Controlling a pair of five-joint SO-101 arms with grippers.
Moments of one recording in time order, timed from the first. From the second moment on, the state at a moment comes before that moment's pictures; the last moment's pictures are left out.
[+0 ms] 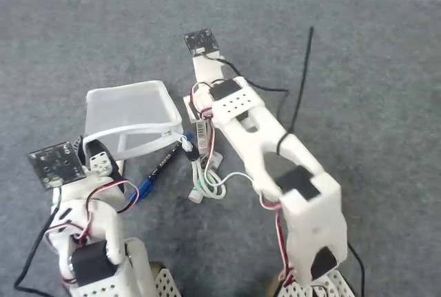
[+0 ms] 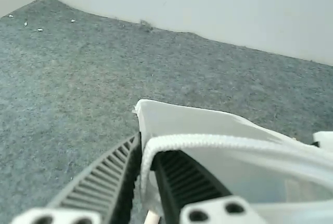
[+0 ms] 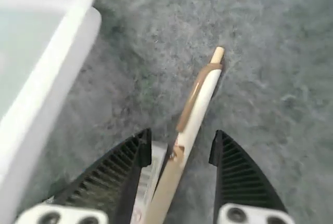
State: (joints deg) left arm -24.1 -103.3 79.3 60.9 8.7; right arm -35.2 29.1 -9.3 51.5 -11.3
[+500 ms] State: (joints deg) left arm -24.1 -103.3 79.3 60.9 8.7; right arm -34.5 37.8 -14.1 51.4 -11.5
